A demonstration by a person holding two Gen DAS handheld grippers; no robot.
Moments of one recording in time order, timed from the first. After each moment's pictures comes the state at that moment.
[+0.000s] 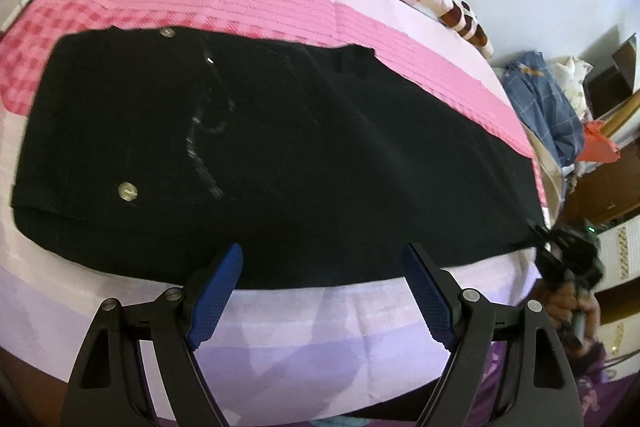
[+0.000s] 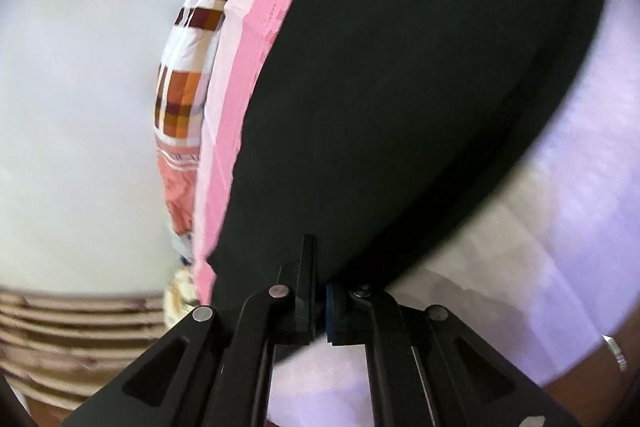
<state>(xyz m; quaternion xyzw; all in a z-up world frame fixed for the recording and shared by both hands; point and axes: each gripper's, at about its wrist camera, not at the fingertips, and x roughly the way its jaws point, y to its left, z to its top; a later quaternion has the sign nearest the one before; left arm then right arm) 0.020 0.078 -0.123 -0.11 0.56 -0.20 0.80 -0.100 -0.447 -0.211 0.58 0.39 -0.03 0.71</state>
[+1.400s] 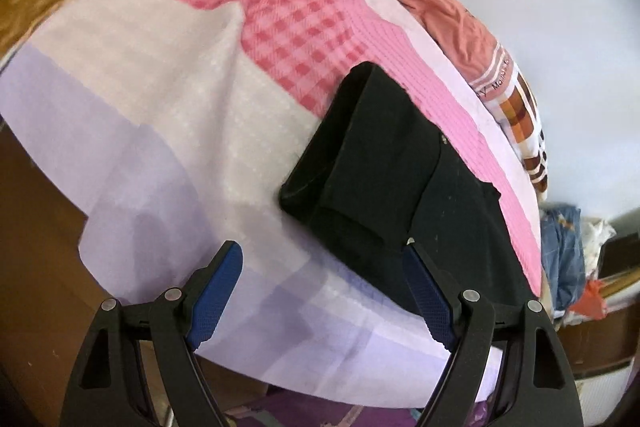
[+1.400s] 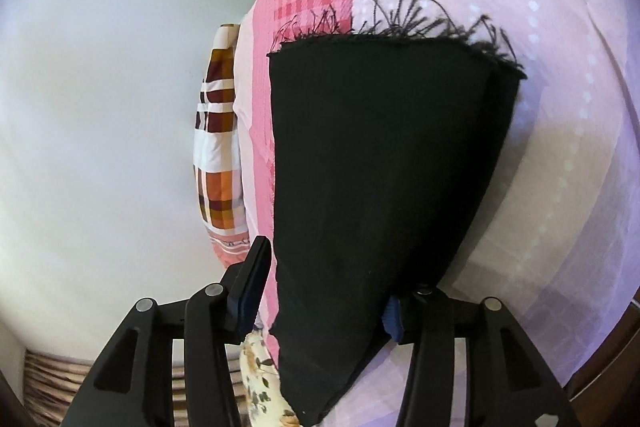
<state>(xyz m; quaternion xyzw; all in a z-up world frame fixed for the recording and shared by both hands) -0.006 0.278 -0.138 -0.31 0.52 -0.04 0.80 -0.126 -0.519 -0.236 0.70 0.24 -0.04 0.67</state>
